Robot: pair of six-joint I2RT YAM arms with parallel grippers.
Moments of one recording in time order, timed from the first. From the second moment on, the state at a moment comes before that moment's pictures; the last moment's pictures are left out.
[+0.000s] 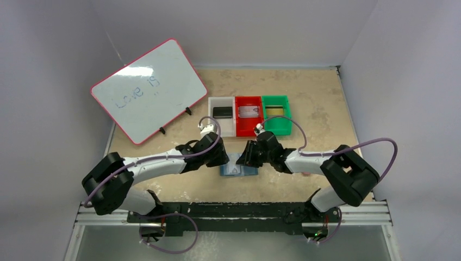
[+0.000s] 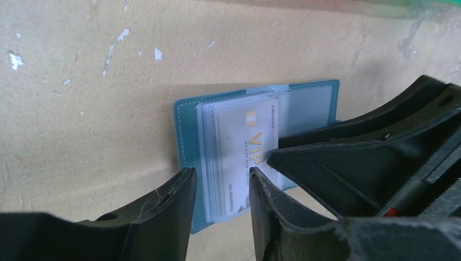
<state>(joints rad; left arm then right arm) -0.88 1.37 0.69 -0.18 -0.18 -0.98 0.73 1.49 0.53 0.19 -0.19 0.90</state>
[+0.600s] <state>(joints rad) -0.94 1.53 0.79 -0.24 -0.19 -0.93 0.71 1.52 0.42 0.44 -0.28 1.00</state>
